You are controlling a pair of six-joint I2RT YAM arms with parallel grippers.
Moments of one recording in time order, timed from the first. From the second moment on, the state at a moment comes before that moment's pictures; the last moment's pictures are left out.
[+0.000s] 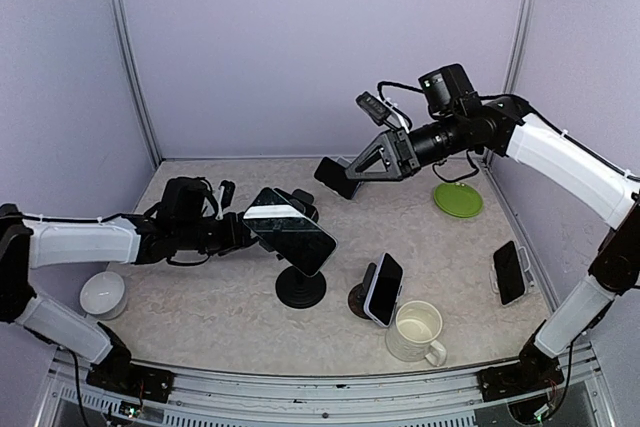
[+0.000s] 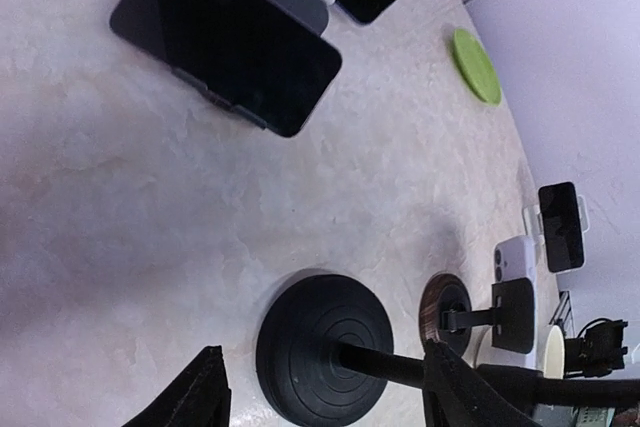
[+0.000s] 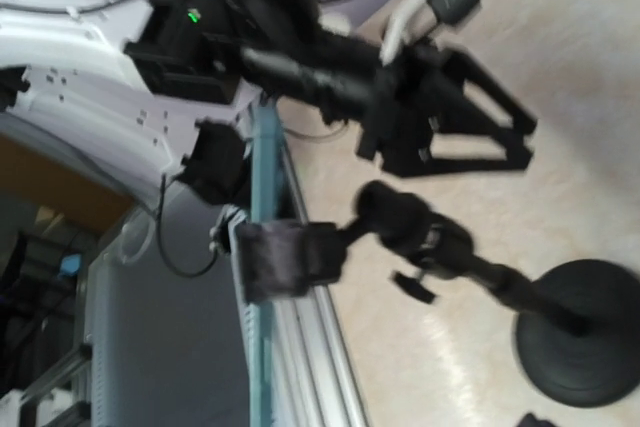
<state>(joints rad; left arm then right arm) -0.59 1.41 0.70 0.10 0.25 -0.65 0.65 1.57 1.63 -0.71 -0.89 0.19</state>
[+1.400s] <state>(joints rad) -0.78 1.00 0.58 -0.10 -0.12 -0.81 0.85 1.93 2.02 -0.91 -0.92 0.23</state>
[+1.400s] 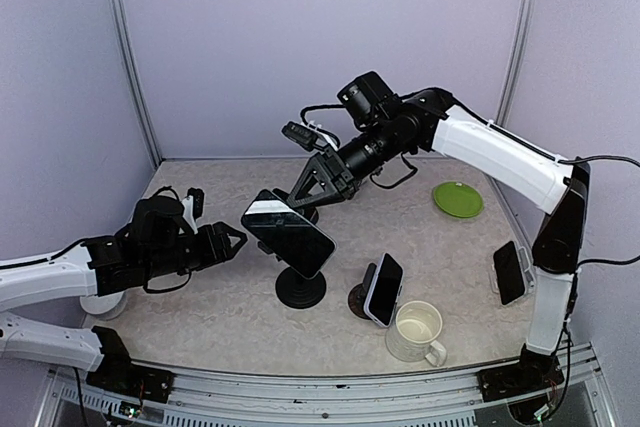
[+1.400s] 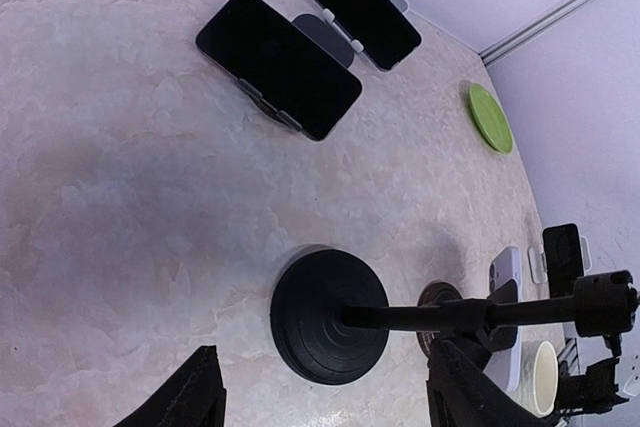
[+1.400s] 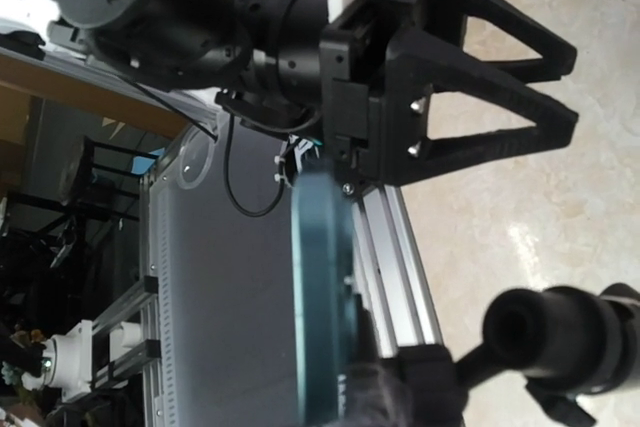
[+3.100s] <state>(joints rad) -0.78 0.98 0.72 -0.18 -0.16 -0.73 0.86 1.95 2.10 -0.97 -0.79 0.32</state>
